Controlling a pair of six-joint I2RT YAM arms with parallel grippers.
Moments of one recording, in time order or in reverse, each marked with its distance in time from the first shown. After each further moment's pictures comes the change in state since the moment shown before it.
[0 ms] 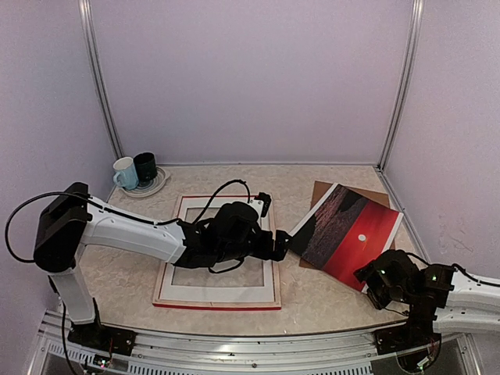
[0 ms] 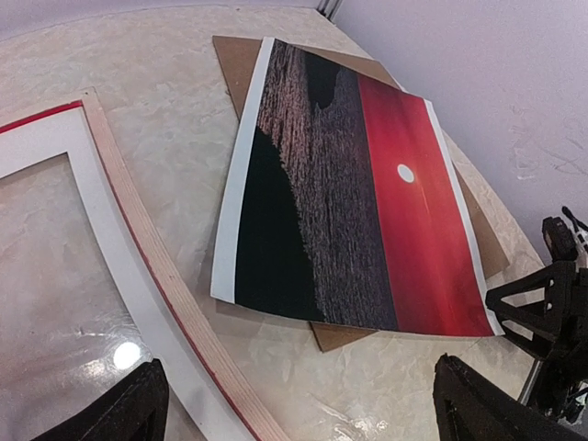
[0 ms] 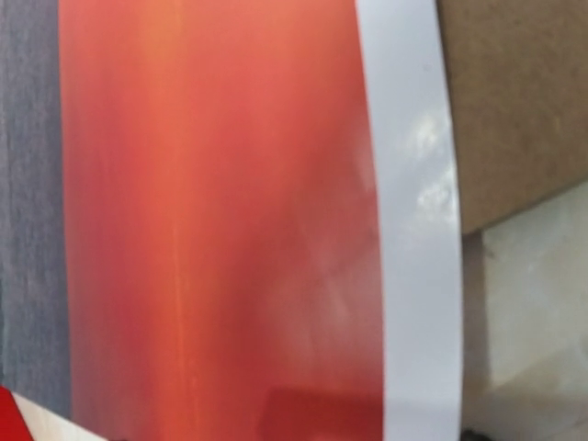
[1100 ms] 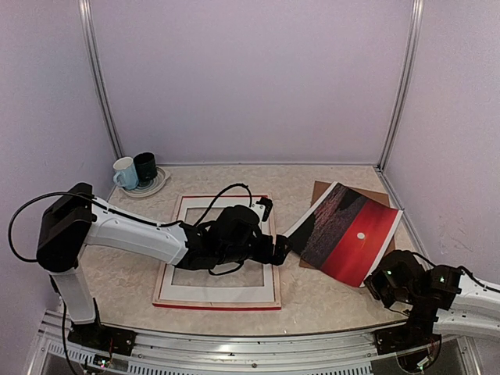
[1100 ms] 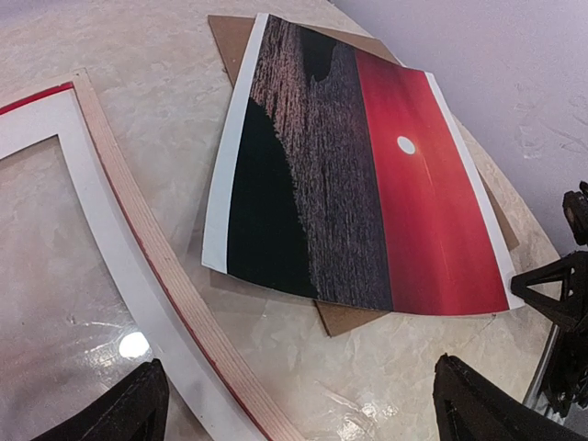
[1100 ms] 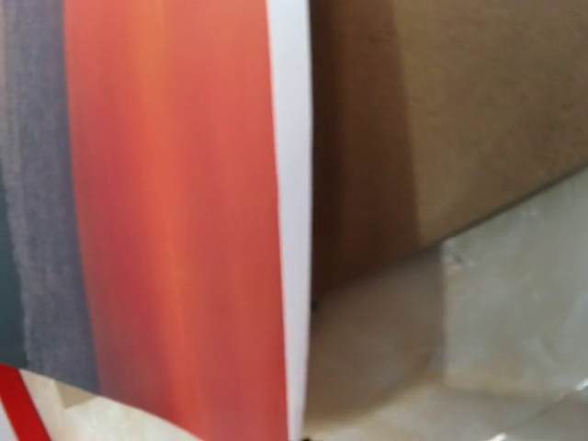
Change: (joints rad) left arm 0.000 0.030 -0.006 0.002 0.028 0.010; right arm 0.000 -0.114 -0.001 -0.093 0.022 0.001
